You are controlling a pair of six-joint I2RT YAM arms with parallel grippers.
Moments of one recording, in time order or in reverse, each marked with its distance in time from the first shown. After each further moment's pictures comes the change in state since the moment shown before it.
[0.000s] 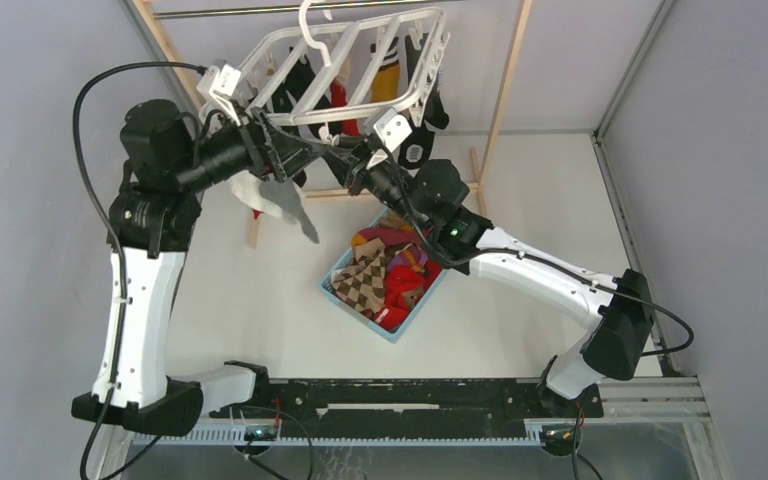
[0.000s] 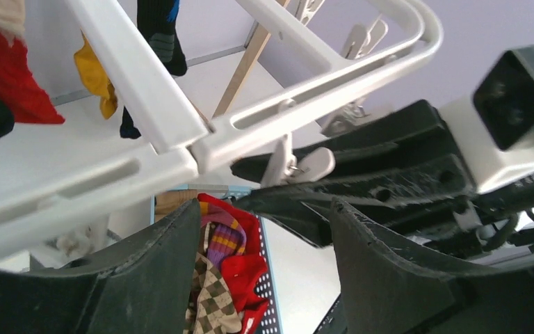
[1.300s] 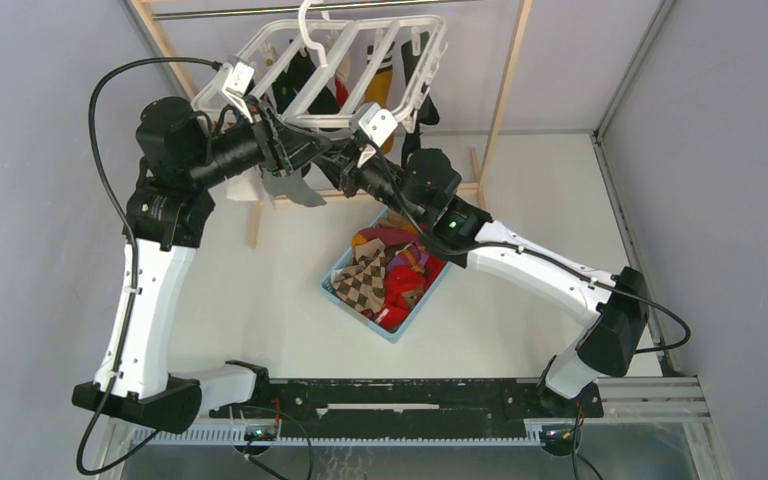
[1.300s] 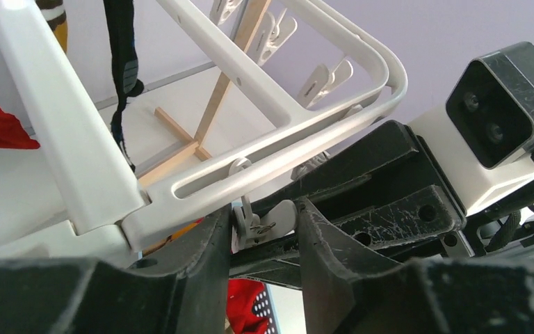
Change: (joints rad) left arm -0.051 0.040 -0.047 0.155 0.020 -0.017; right arm -0.001 0.032 0.098 -0.141 -0.087 0.008
